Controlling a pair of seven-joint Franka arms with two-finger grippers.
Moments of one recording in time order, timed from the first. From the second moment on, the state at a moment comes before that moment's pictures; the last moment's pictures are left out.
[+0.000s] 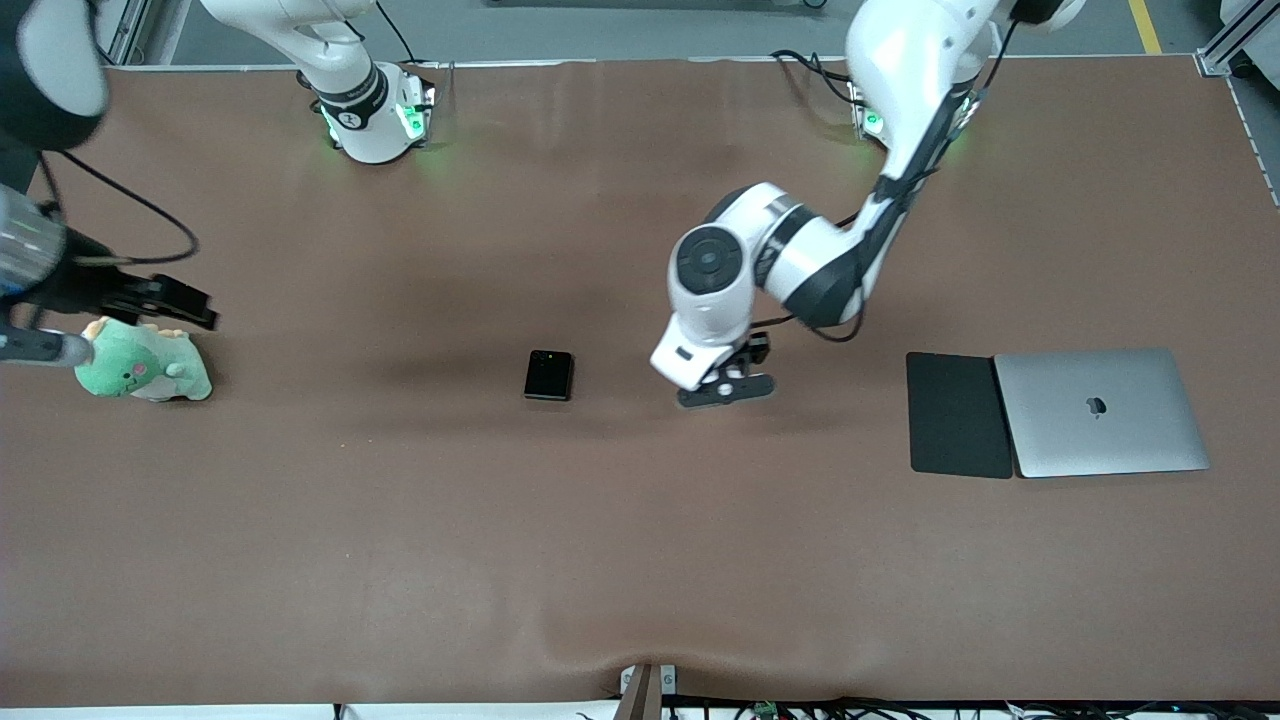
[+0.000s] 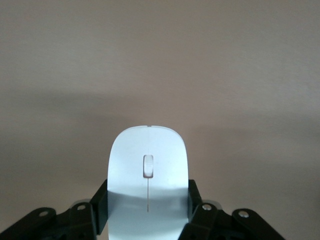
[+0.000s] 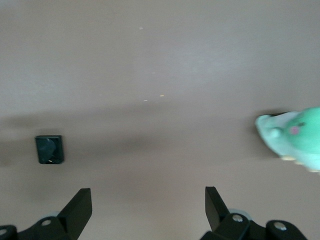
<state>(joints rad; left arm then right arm) -0.57 0.54 -0.12 -1.59 0.16 2.05 -0.85 0.14 0.09 -0.11 -1.65 0.08 1.69 0.13</state>
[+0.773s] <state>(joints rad) -0.25 0.29 -0.12 -1.97 0.16 2.22 -0.49 0.57 0.38 -0.11 -1.72 0.09 2.12 0.47</state>
